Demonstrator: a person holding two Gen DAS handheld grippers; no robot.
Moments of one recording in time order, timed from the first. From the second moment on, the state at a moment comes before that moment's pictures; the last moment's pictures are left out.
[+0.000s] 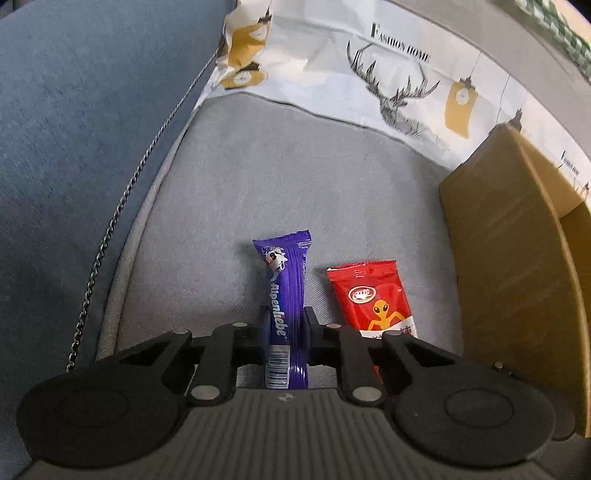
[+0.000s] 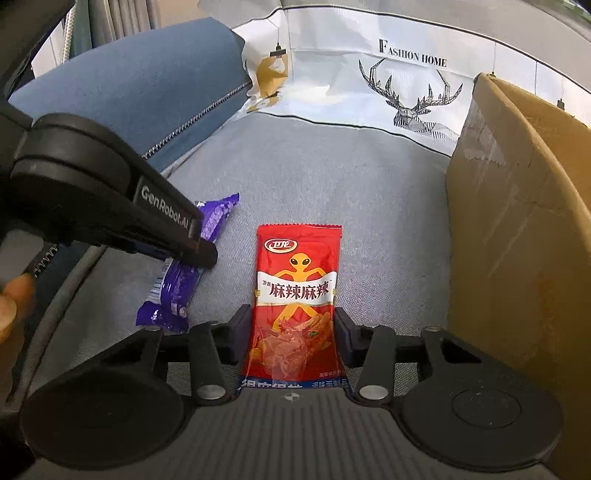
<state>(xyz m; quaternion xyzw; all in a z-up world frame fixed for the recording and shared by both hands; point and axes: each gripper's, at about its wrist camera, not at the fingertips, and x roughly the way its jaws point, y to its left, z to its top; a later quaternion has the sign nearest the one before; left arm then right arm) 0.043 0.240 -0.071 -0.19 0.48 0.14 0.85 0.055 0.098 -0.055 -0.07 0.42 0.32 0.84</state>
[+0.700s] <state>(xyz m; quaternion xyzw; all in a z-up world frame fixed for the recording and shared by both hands) 0.018 0.213 0.002 -0.18 0.40 0.13 0.89 0.024 0.057 0.017 -0.05 0.31 0.34 0.89</state>
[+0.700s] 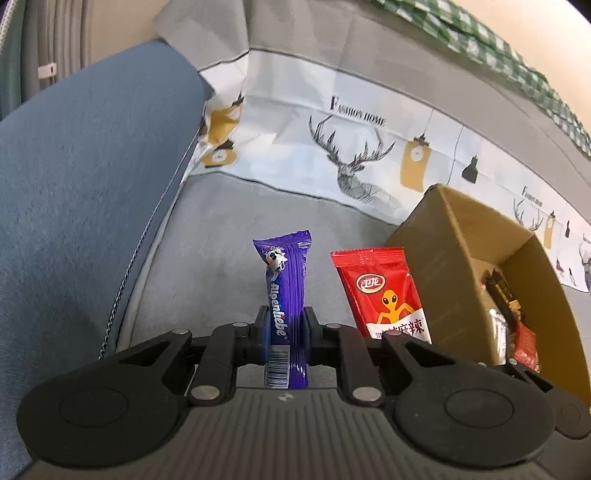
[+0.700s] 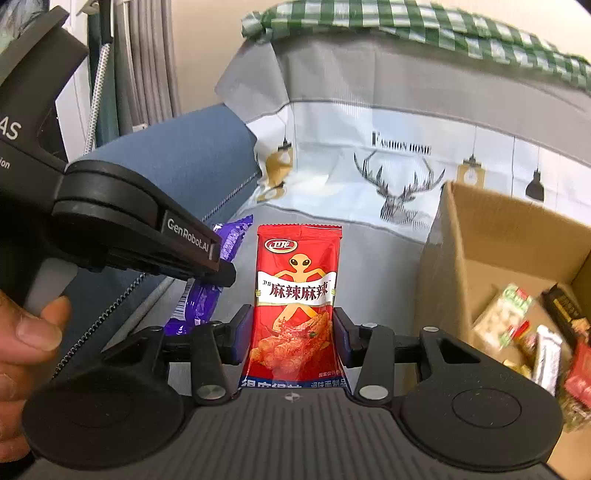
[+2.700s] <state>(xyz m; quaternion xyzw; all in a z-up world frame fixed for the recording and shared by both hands) 0.074 0.062 0.023 -0.11 0.22 -0.04 0.97 0.103 -0.142 0.040 0.04 0.24 0.18 0.95</state>
